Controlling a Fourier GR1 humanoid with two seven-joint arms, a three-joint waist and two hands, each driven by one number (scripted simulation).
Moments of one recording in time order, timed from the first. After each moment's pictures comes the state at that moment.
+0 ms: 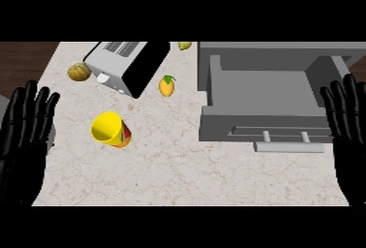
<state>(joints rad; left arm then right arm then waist) 0.03 0.06 0.01 -2.10 -0.04 -0.03 0.01 -0.01 -0.10 0.02 -2.10 0.01 0.00 0.01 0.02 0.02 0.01</state>
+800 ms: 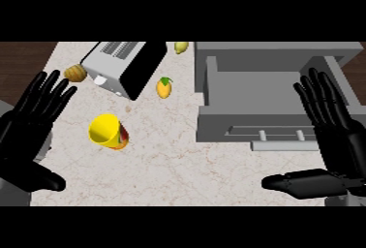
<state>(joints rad) -0.13 0.26 0.19 -1.70 0.51 -0.42 0.08 -0.09 -0.15 0.00 -1.97 -0.08 0.10 0.07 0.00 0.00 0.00</state>
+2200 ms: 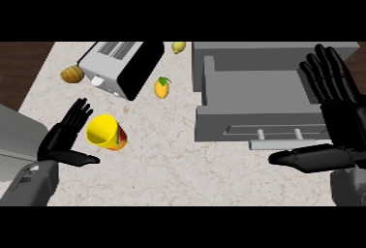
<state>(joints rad) -0.42 0.34 0.22 -0.52 0.03 -0.46 -0.66 -0.24 -0.18 -0.08 -1.88 -0.10 0.16 0.09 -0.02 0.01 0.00</state>
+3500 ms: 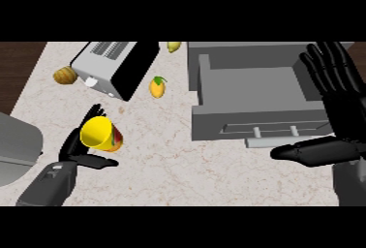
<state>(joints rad) -0.56 0.29 0.21 -0.17 -0.08 -0.34 -0.92 -0.30 -0.19 -0.10 -1.87 -0.13 0.17 0.13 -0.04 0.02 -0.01</state>
